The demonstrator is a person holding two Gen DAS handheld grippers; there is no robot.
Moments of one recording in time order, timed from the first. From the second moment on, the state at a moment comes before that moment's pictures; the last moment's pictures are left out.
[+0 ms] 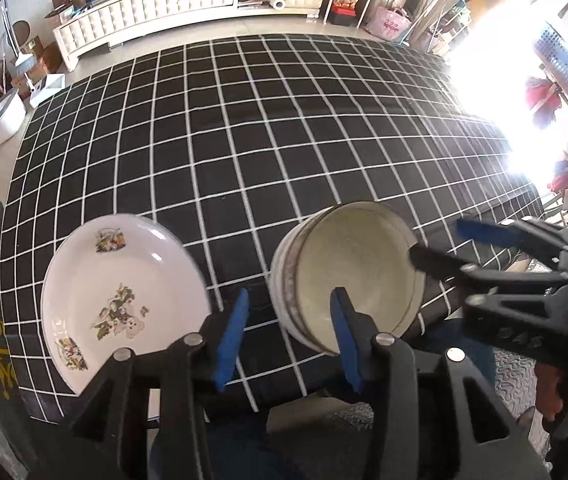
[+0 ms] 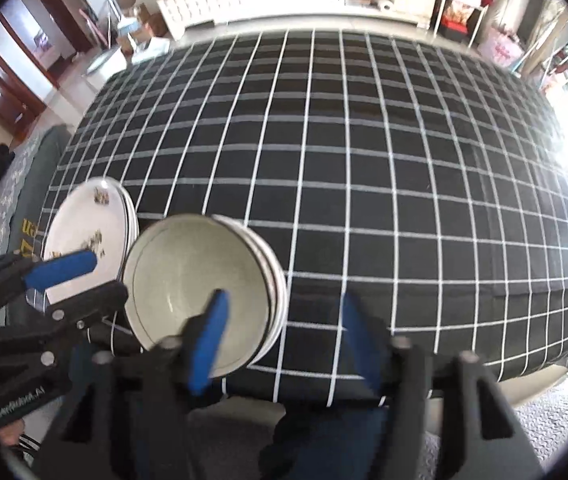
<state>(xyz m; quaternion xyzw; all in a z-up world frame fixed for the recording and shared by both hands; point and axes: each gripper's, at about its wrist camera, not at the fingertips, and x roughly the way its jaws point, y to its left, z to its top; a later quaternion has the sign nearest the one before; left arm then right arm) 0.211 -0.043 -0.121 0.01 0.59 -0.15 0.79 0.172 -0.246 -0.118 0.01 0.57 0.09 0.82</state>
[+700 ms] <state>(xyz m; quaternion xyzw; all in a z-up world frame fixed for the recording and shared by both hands) 0.237 -0.037 -0.194 -0.07 0.63 -0.22 0.74 0.186 -0.255 -0.181 0.14 0.61 0.11 0.77</state>
